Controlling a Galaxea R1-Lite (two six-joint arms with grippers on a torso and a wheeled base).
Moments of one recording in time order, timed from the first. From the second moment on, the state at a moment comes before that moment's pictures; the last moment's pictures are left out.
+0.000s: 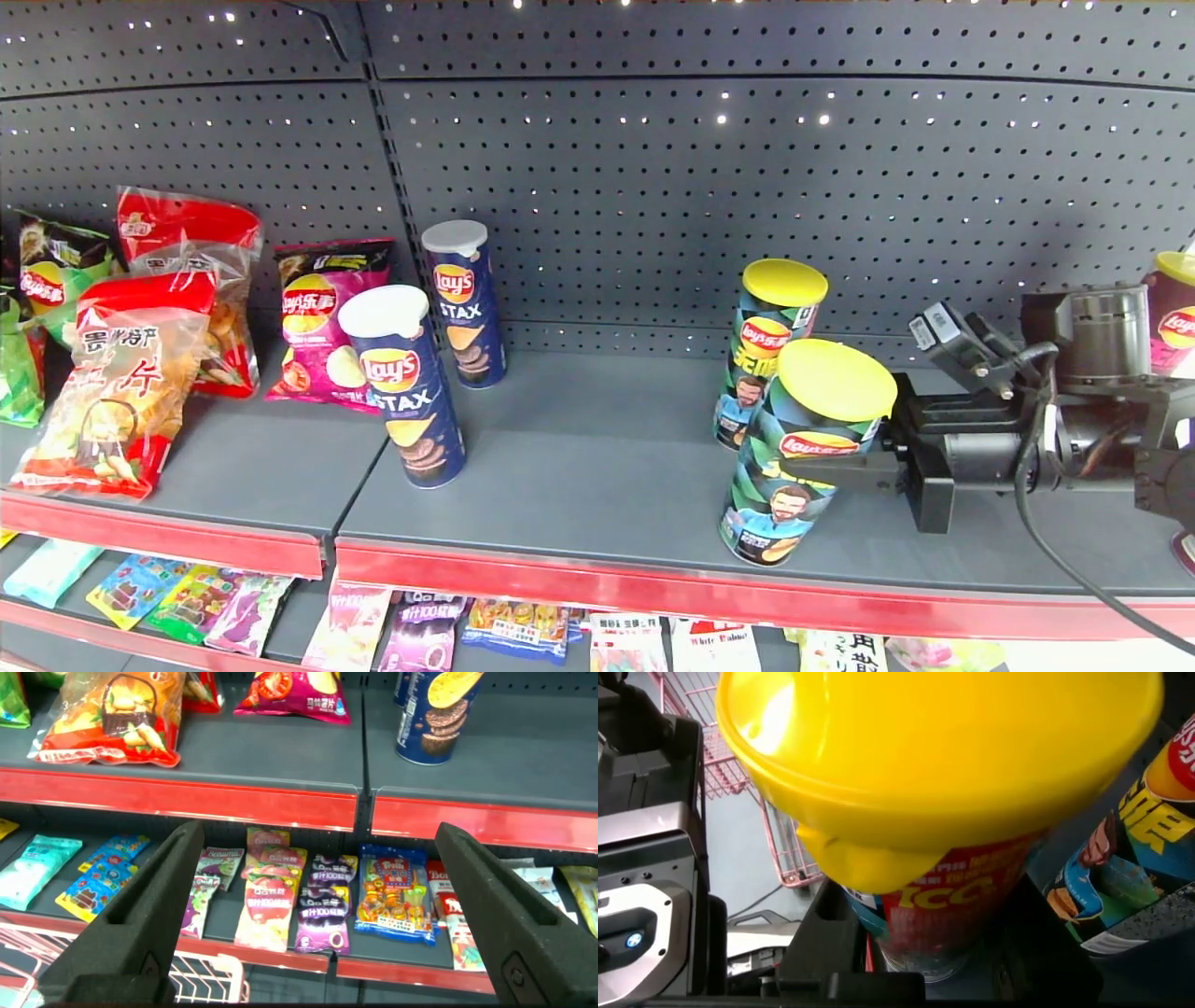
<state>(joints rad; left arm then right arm) 0.04 0.06 0.00 0.00 -0.01 0.00 0.24 1.62 -0.69 -0.44 0.95 -0.48</state>
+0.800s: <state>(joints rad) 0.04 0.06 0.00 0.00 -0.01 0.00 0.26 1.62 -0.67 -0.43 0.95 -0.48</state>
